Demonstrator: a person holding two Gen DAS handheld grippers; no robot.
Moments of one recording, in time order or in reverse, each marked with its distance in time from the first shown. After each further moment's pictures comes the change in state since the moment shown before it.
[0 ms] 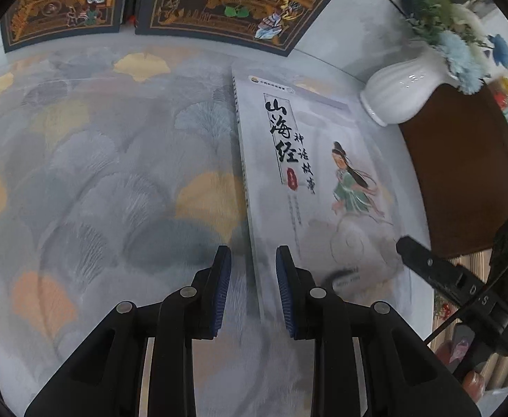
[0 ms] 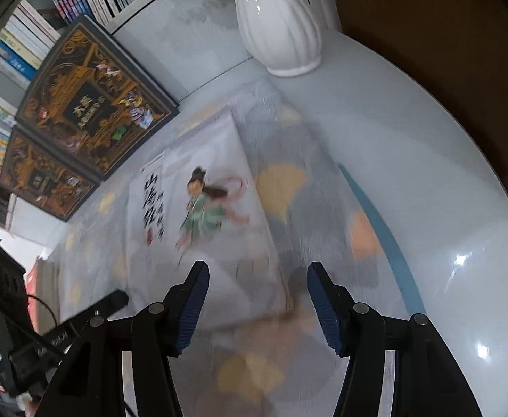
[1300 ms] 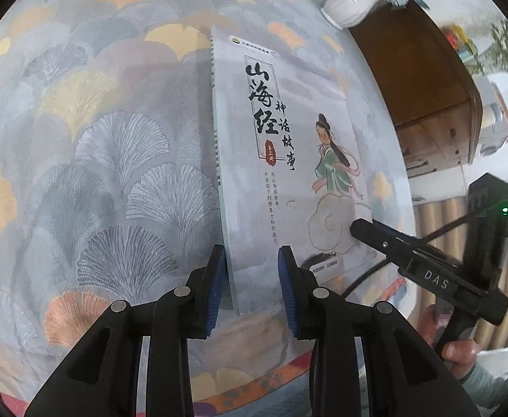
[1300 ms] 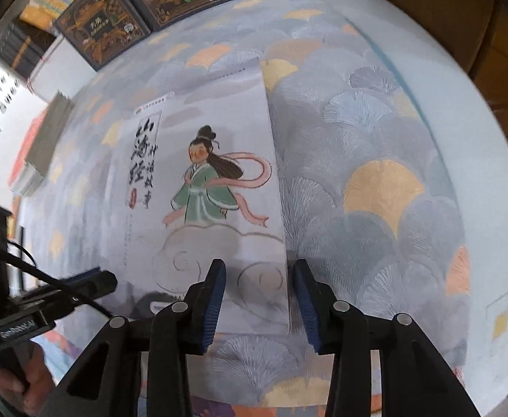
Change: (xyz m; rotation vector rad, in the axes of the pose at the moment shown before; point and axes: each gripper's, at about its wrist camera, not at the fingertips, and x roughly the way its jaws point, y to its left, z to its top) left arm -0.076 0.016 -0.238 0.001 0.124 -0.122; right arm -0.099 0.037 -0.231 -0.268 0.208 -0.070
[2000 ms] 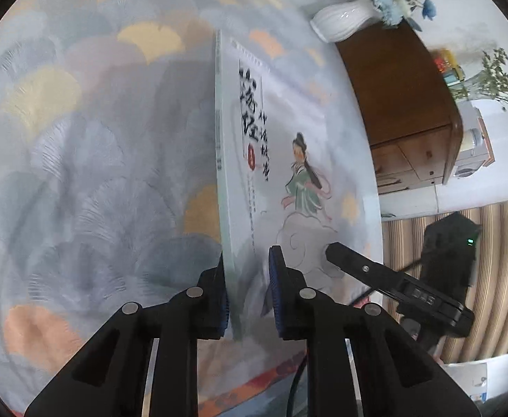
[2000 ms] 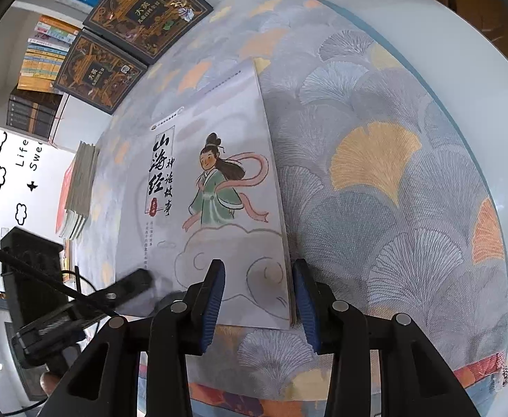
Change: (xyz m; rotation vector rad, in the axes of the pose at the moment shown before) left arm 0.010 0.000 0.013 -0.086 -0.023 -0.151; right arm -0.011 -0.058 0.006 0.244 0.004 0.286
